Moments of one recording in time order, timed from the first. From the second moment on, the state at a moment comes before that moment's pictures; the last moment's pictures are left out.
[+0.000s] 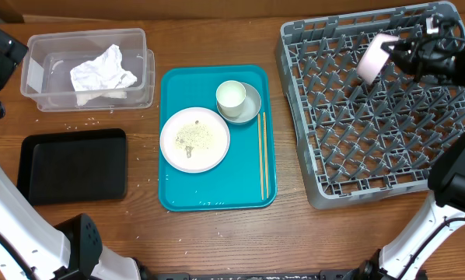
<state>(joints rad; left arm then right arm) 0.41 1.77 2.70 -1.69 -0.04 -0.60 -0.43 2.18 1.90 -0.94 -1.35 0.20</state>
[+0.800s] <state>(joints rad) 0.41 1.77 2.70 -1.69 -0.04 -0.60 -0.59 2.18 1.90 -1.19 -1.01 0.33</state>
